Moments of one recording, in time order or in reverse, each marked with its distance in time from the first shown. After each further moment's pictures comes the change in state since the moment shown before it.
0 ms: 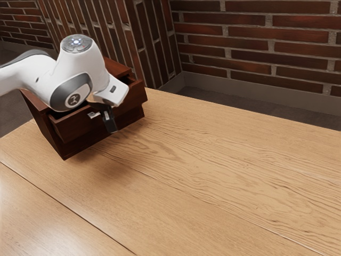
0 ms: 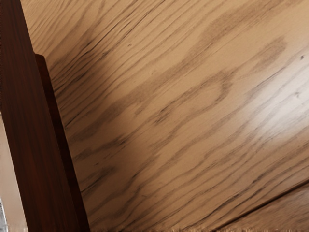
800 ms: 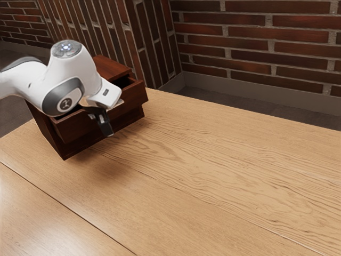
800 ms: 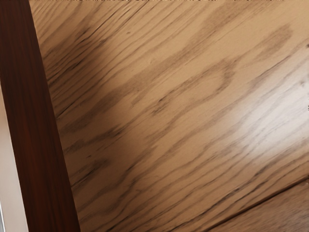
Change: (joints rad) arm 0.118 -0.047 -0.097 -0.040 0.014 0.032 -0.014
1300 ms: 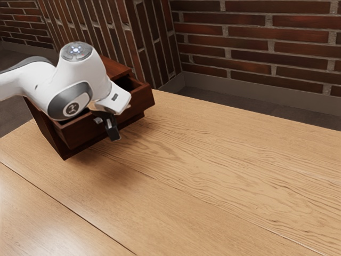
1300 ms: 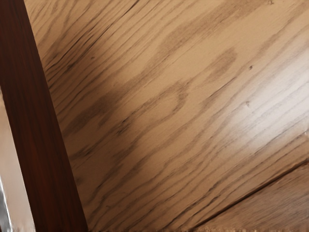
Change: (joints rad) arm 0.055 0.057 -0.094 -0.081 -0.002 0.004 -0.019
